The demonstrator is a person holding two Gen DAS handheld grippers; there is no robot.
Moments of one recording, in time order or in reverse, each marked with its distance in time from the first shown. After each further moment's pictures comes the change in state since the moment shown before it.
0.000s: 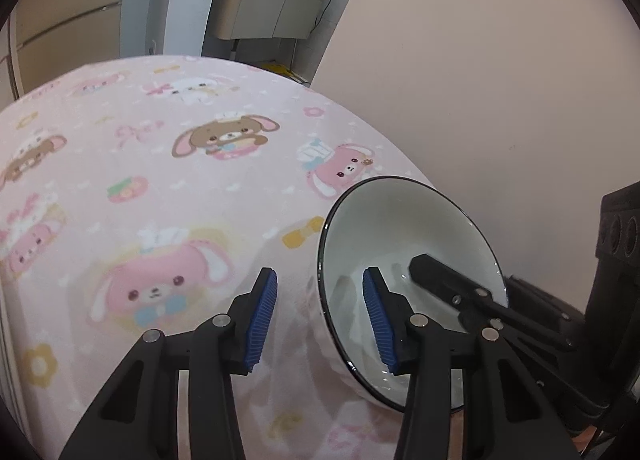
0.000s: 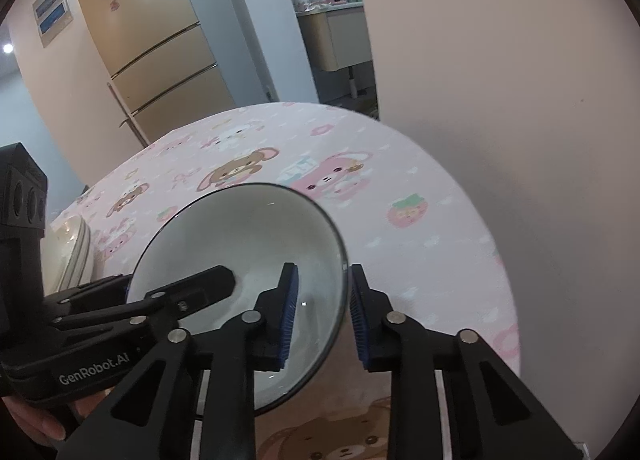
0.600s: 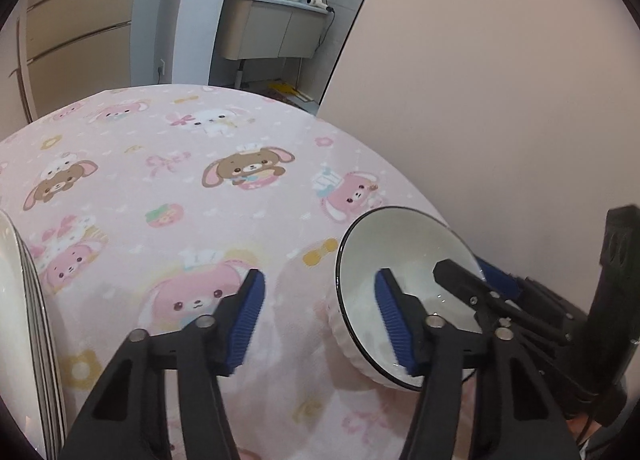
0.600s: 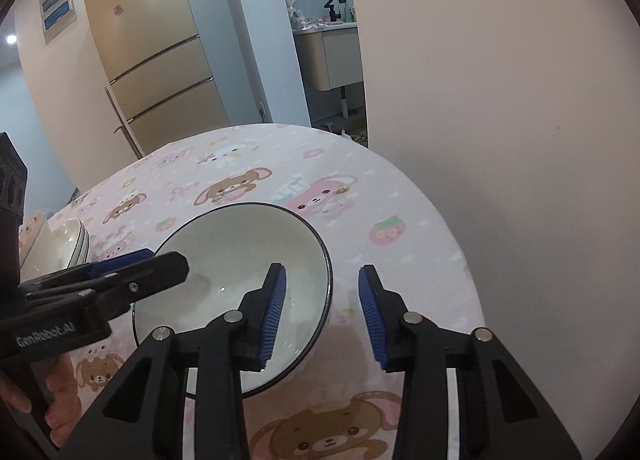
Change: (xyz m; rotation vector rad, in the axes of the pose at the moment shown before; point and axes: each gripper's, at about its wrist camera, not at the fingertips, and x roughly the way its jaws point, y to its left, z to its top) left arm -0.031 0.003 0.005 0.034 -0.062 0.043; right arm -0.023 0.001 0.000 -0.033 -0.081 -0.066
